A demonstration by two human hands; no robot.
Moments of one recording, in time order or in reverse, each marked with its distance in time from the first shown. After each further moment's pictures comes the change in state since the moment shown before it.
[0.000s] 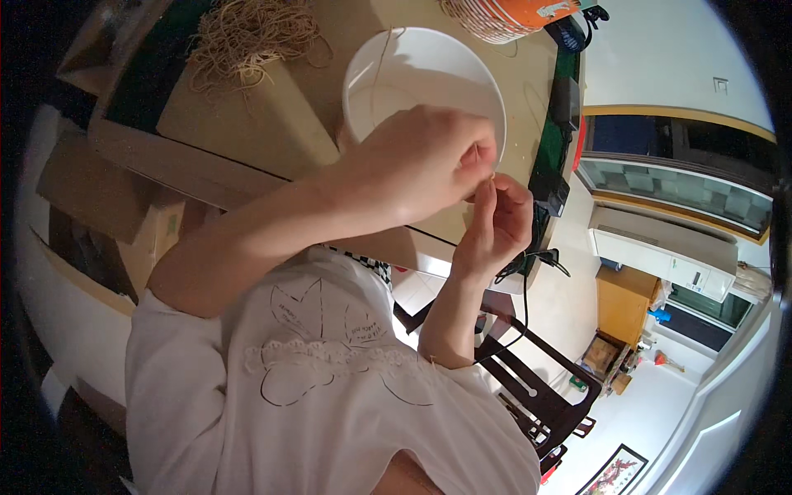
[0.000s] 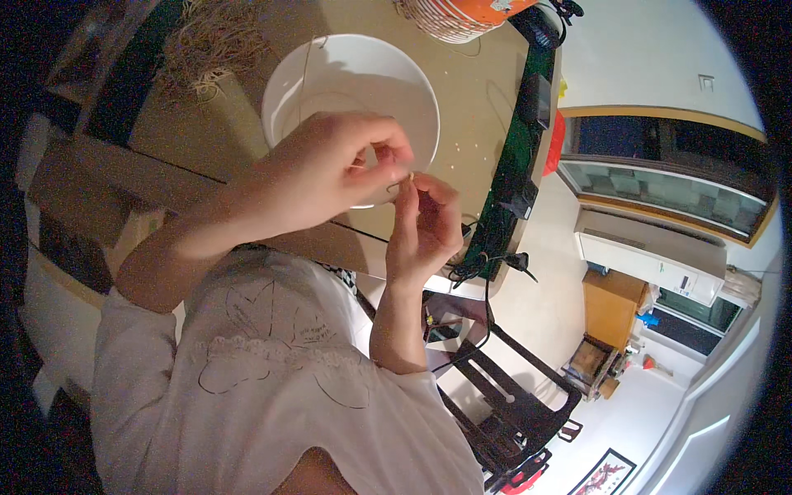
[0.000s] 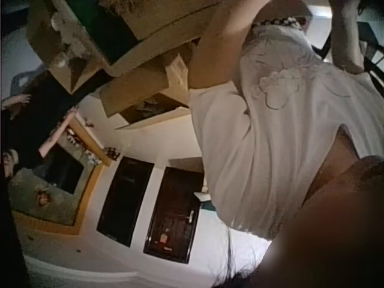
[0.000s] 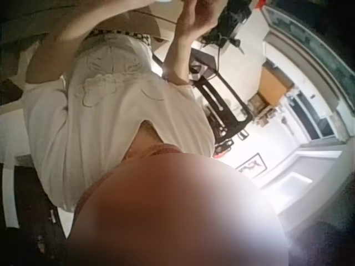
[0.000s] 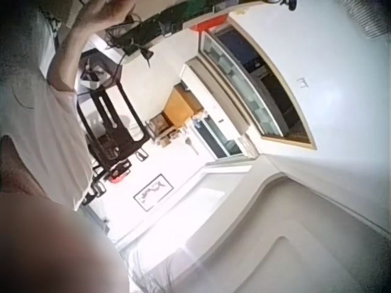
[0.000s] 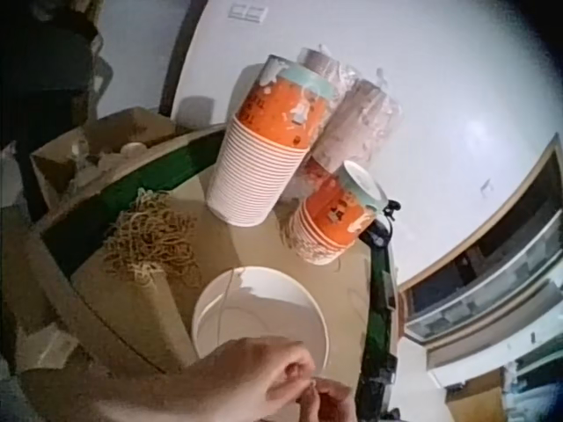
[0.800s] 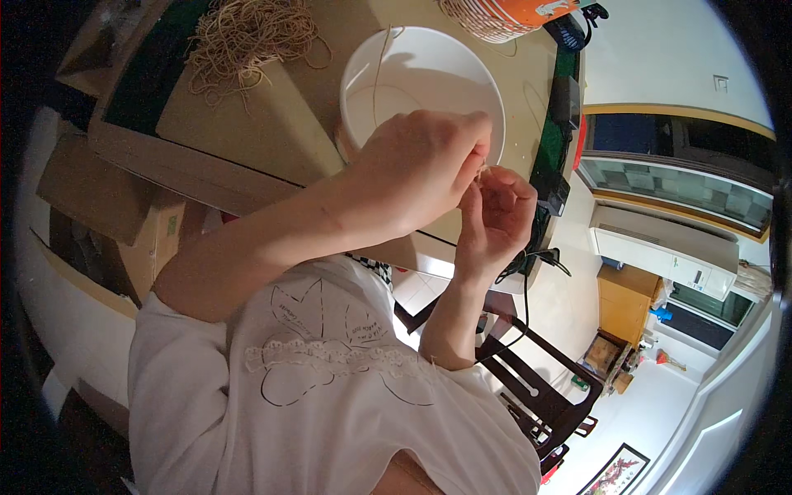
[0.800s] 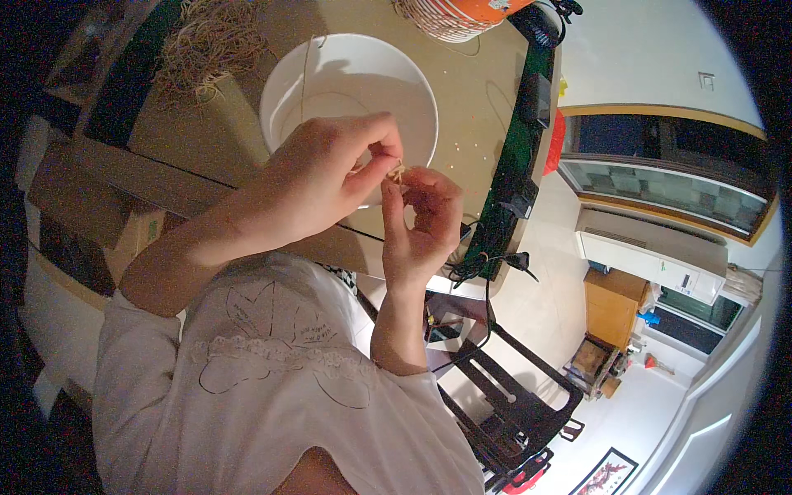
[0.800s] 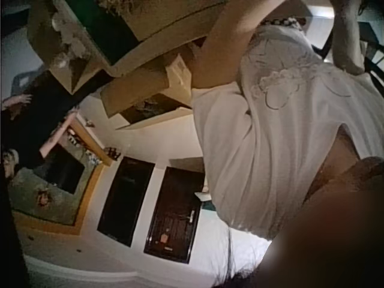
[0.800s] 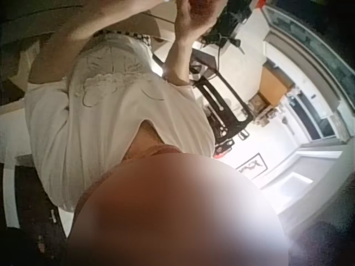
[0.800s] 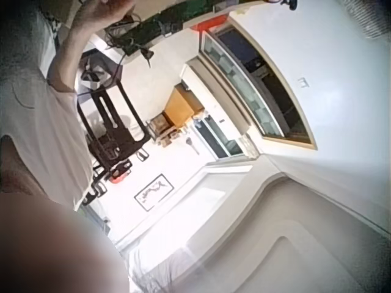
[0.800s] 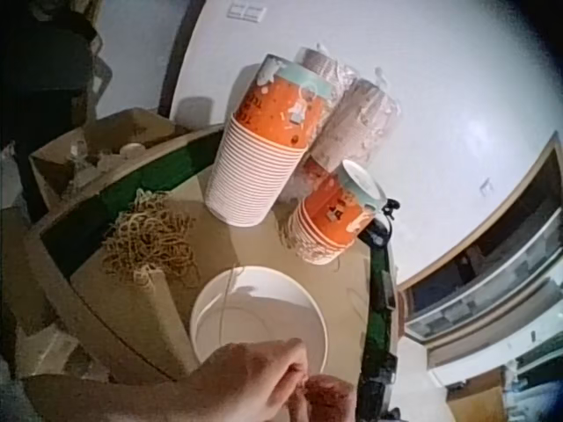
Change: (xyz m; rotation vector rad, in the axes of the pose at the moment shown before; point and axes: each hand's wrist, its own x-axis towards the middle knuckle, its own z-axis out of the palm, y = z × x) left_hand -0.005 -0.002 0.007 0.125 0.092 0.078; right_hand 0.003 -0.003 0.004 -0.049 -0.025 -0.026
